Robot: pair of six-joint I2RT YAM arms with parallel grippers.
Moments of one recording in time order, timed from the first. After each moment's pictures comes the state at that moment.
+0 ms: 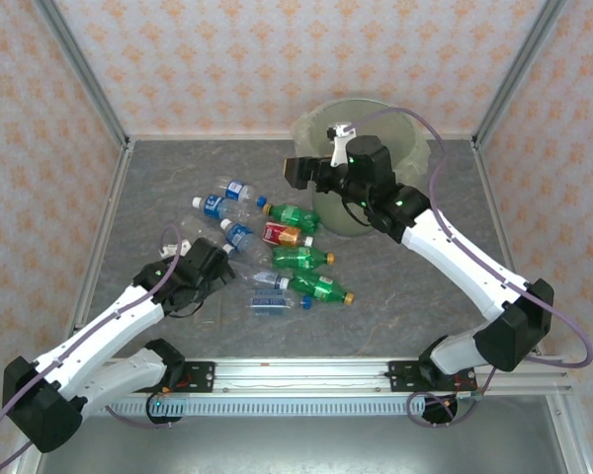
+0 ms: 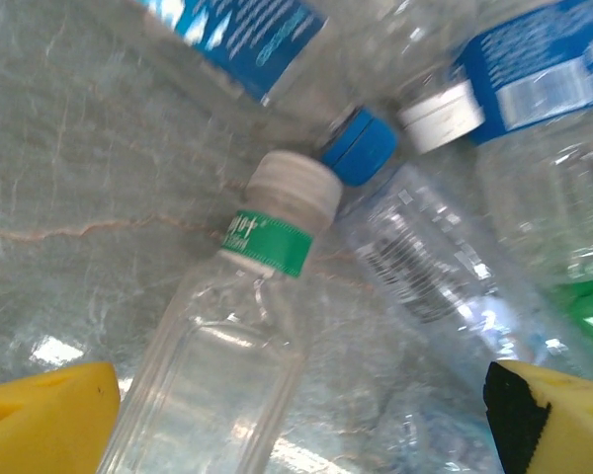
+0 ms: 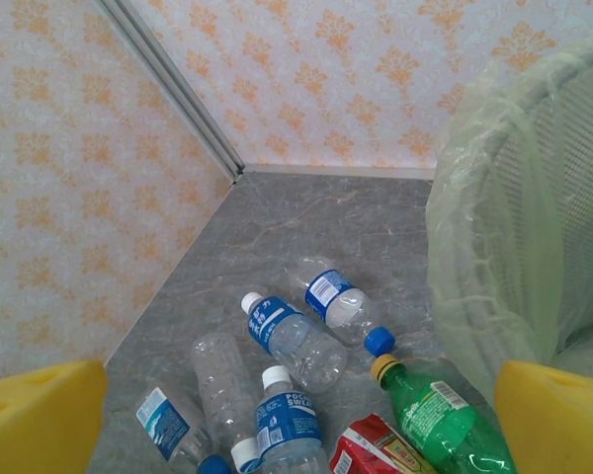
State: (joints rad) left arm -0.55 0.94 0.71 -0.97 -0.31 -1.12; right arm 0.66 1.42 1.40 -0.30 -0.05 0.44
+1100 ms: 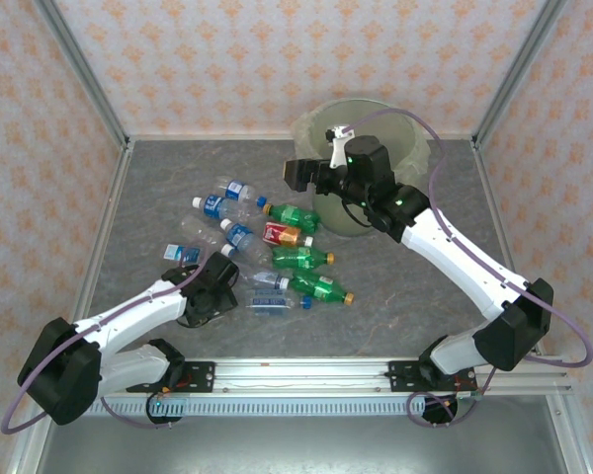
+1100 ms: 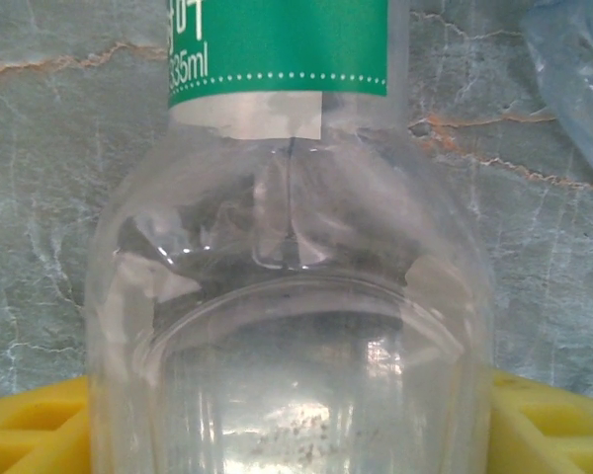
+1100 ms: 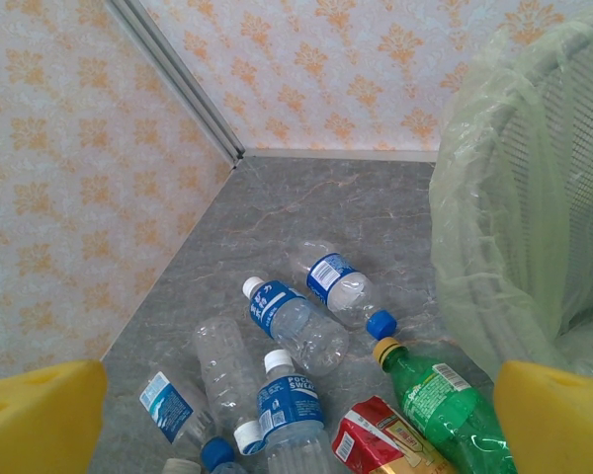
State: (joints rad) left arm -0.55 1.12 0.54 -0.82 -0.16 -1.09; right arm 0.66 1.42 1.40 -0.33 -0.07 0.44
